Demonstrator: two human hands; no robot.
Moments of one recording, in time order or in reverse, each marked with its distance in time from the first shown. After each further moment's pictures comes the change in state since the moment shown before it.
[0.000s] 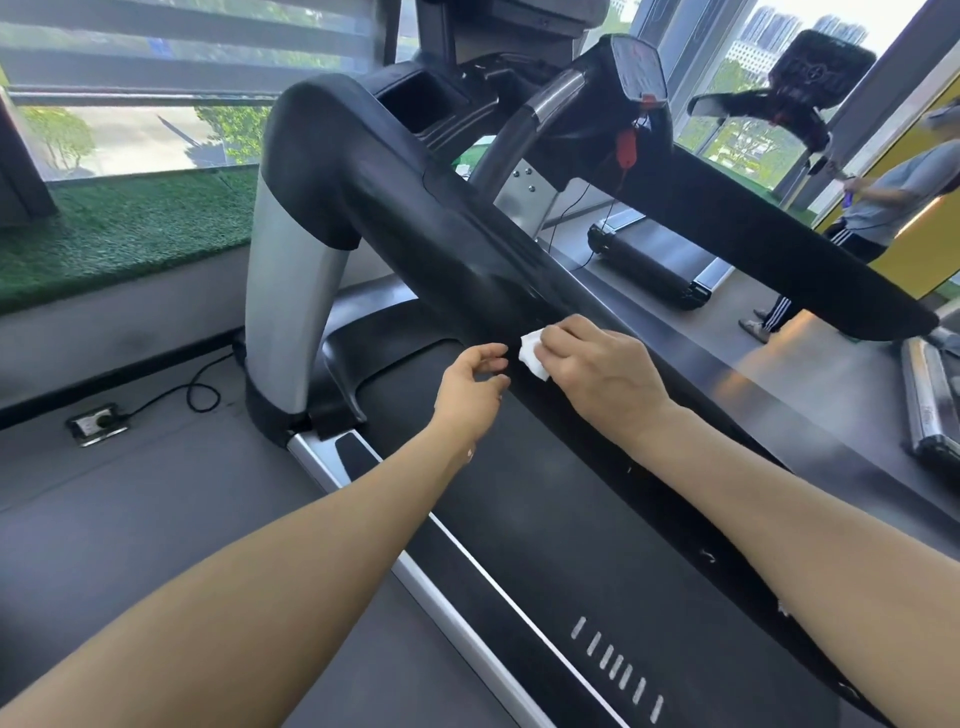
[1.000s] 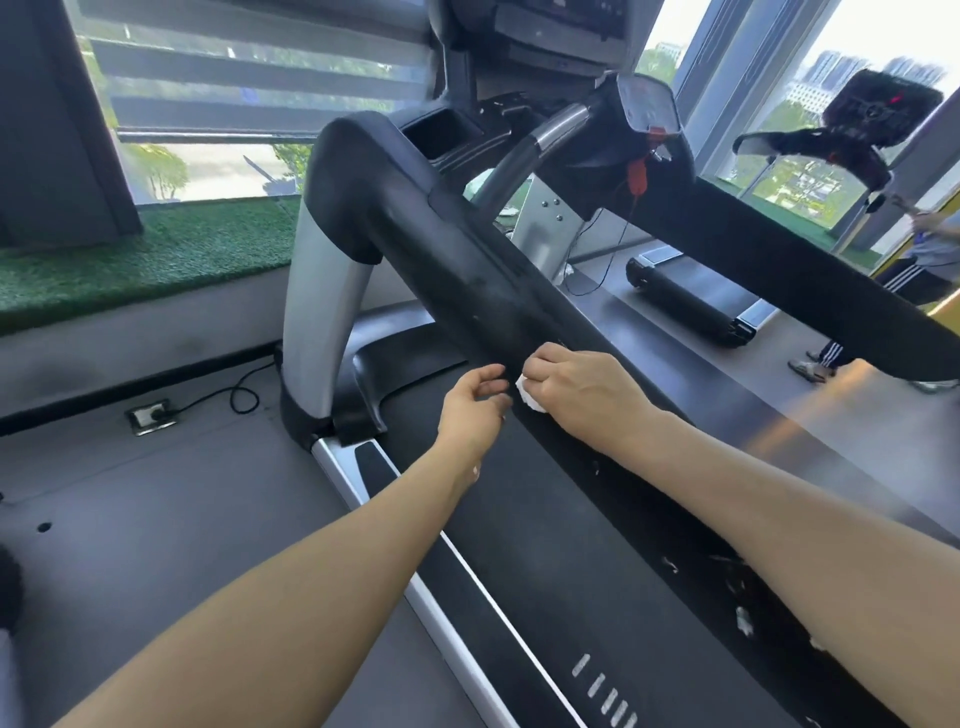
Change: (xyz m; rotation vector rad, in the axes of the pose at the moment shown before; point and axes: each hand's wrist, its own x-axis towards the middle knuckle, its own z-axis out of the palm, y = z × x) left_hand -0.027 -0.012 0.032 -0.115 0.118 0.001; right_hand -0.020 0.014 0.003 0.161 -0.114 -0.203
